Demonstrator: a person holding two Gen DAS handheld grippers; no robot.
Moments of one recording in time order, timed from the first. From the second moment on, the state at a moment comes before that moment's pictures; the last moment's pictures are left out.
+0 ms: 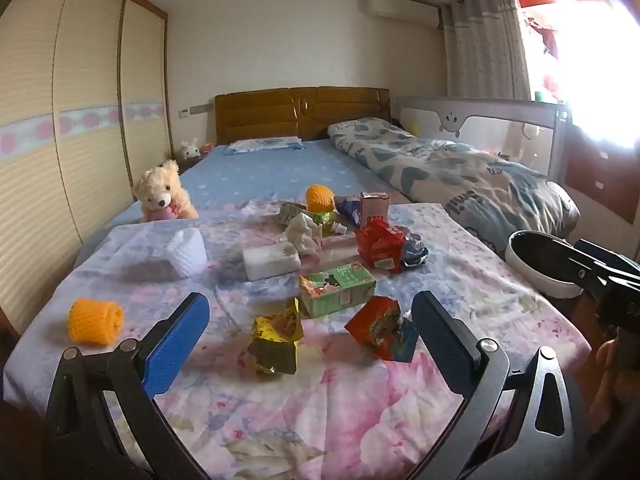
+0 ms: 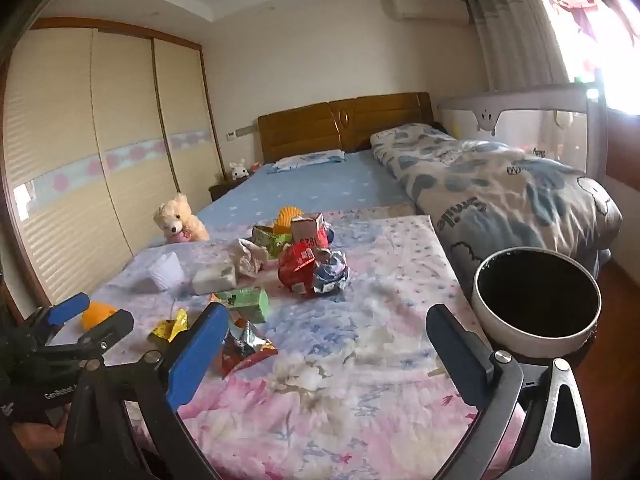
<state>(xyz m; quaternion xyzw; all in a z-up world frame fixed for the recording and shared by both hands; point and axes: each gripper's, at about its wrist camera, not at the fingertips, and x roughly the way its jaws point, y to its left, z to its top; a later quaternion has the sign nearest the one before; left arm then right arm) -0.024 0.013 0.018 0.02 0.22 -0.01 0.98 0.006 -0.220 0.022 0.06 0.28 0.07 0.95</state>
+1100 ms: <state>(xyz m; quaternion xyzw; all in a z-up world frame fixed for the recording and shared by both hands) -0.028 0.018 0.025 0.01 0.20 -0.01 0.98 -0.005 -0.215 0.019 0.07 0.27 0.09 0.96</state>
